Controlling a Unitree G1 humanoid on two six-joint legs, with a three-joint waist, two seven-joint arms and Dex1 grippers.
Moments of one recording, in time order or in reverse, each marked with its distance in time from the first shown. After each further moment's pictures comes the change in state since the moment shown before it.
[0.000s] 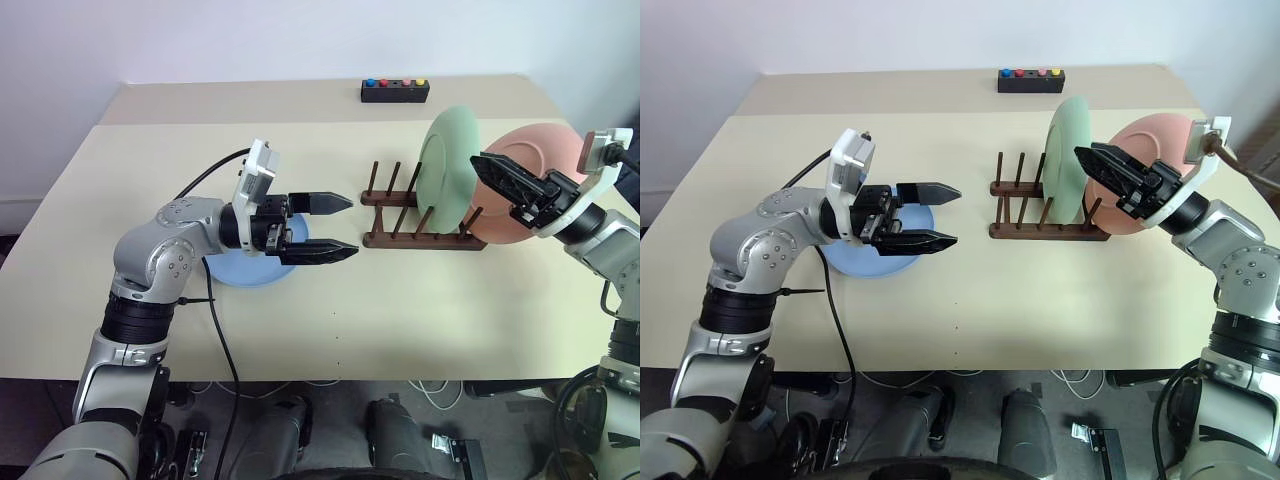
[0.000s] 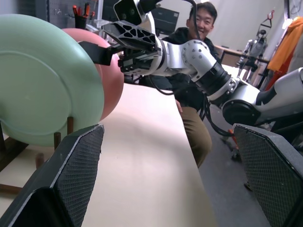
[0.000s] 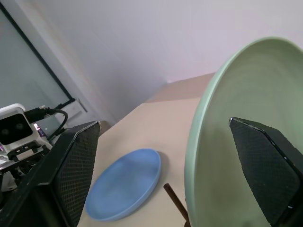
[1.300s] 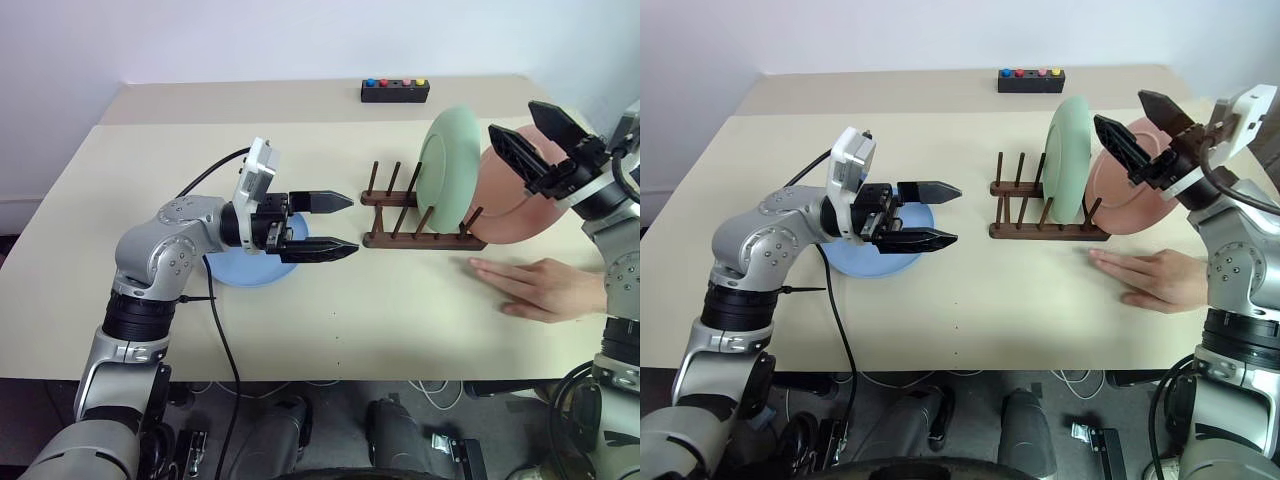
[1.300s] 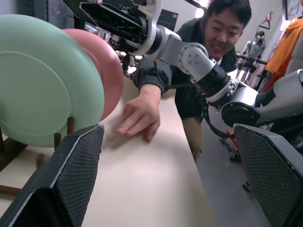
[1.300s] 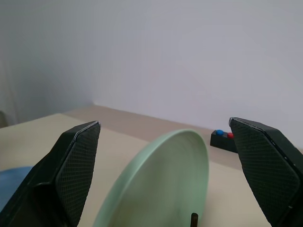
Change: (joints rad) left arm -0.012 -0.004 -0.002 0.021 0.002 -0.001 -0.010; right arm -0.007 0.011 0.034 -0.046 -0.301 -0.470 -0.034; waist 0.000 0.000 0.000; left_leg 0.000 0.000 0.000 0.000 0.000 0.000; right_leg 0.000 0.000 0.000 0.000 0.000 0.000
